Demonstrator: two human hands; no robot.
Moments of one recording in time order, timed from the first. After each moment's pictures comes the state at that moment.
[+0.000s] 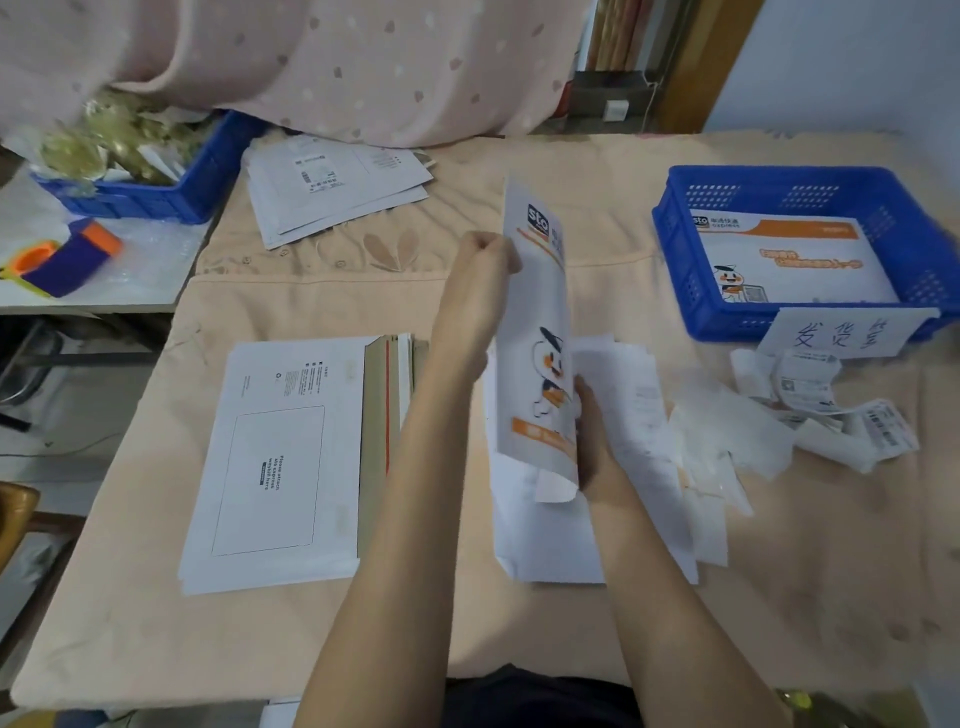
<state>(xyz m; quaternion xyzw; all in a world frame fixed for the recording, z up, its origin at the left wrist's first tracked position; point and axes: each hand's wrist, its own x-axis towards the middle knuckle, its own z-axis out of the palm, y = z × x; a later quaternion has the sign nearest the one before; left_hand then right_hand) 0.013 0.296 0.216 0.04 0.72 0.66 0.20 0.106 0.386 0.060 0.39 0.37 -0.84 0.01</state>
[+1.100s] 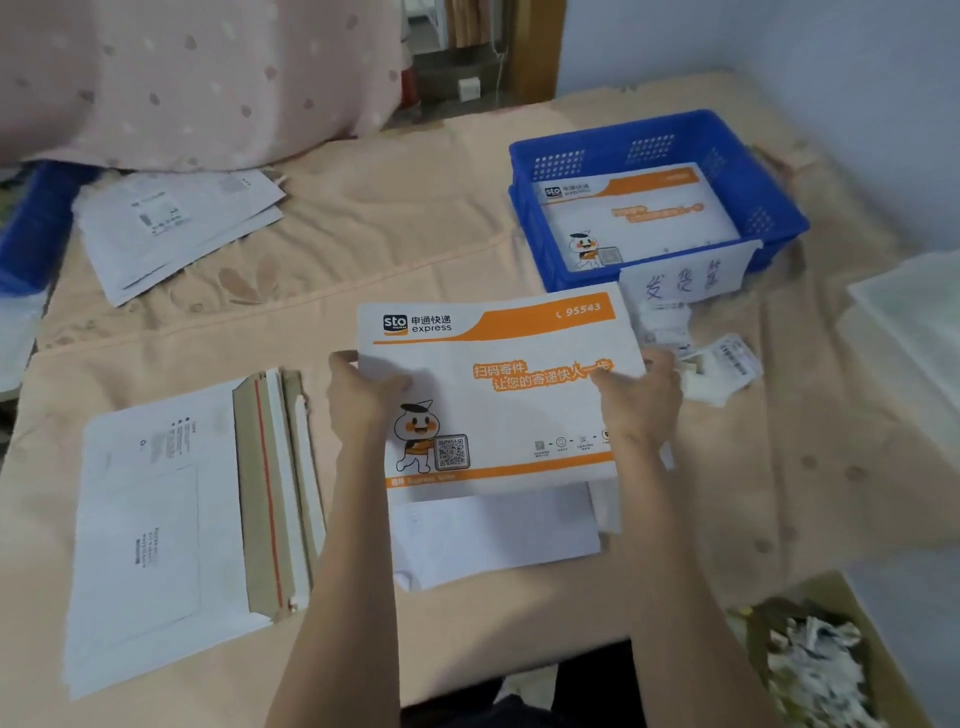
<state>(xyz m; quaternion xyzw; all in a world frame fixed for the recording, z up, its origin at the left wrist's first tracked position) 0.031 0.348 0.090 -0.06 0.88 0.45 0.14 0.188 0.545 0.058 0.61 0.66 -0.37 -0.22</state>
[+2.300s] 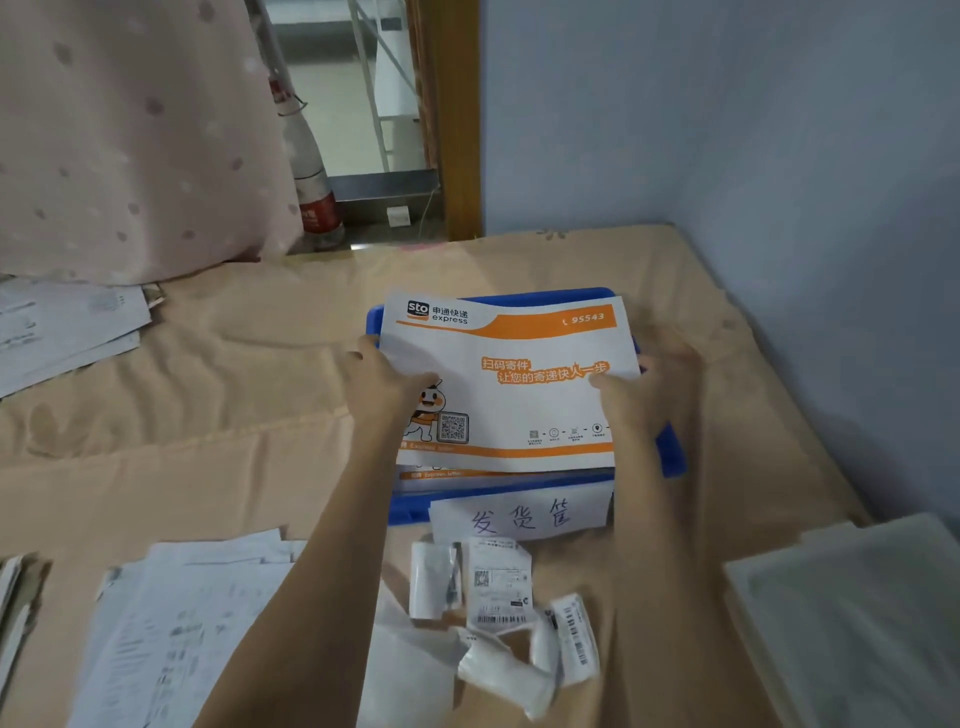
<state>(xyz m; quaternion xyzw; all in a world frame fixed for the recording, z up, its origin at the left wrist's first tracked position) -0.045 0.734 0.097 0.01 0.91 0.40 0.08 0.091 0.937 0.084 0.55 0.66 -0.47 -0.21</state>
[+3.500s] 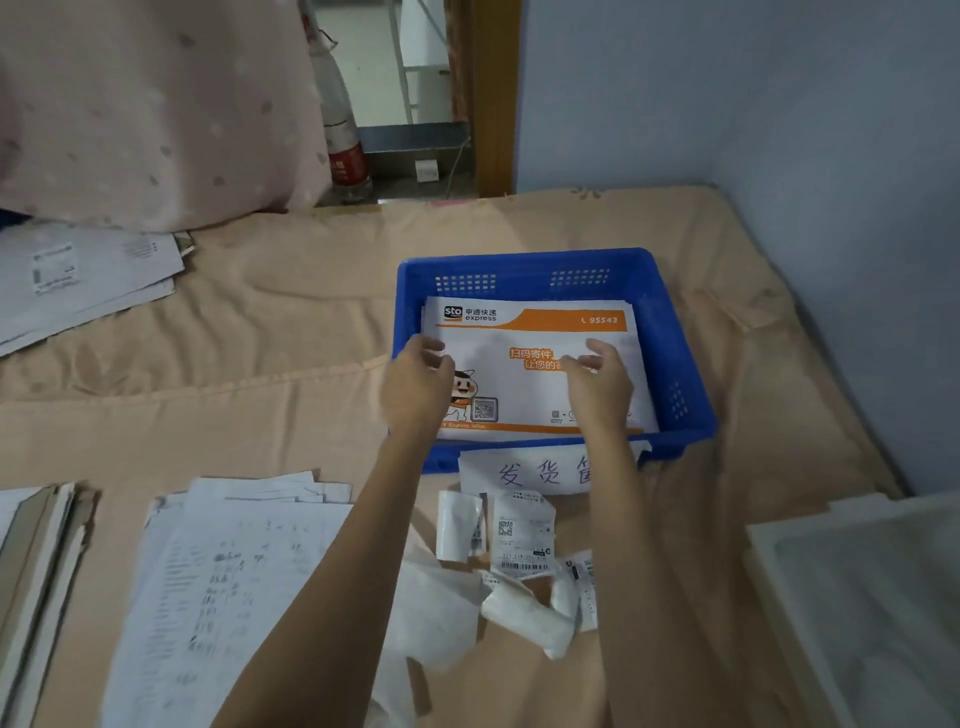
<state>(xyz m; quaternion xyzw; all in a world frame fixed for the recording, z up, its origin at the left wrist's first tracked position) 0.000 0.710 0.077 0.04 0.90 0.42 0.07 0.086 0.862 0.074 0.47 0.70 -0.51 -0.17</state>
